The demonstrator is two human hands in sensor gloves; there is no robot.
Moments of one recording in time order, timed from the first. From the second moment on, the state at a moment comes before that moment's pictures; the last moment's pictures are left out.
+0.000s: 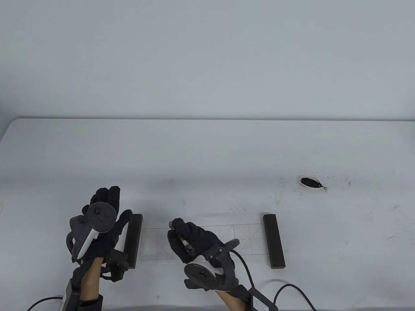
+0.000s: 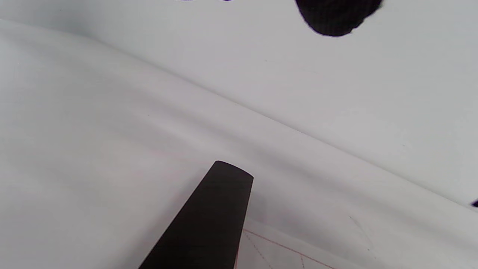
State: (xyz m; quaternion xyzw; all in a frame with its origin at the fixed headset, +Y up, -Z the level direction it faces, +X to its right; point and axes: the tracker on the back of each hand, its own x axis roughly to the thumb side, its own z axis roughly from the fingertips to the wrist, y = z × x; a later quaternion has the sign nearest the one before) left_hand -0.285 -0.685 -0.307 -0.02 0.10 0.19 0.98; right_hand -0.027 -0.648 -0.237 0.26 -0.35 0.88 0.18
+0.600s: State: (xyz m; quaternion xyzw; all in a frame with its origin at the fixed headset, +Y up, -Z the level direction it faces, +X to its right) left_hand -0.281 -0.685 -0.306 -0.04 0.10 0.19 0.98; right_hand -0.063 -0.697 -0.236 0.31 -0.26 0.90 0.16
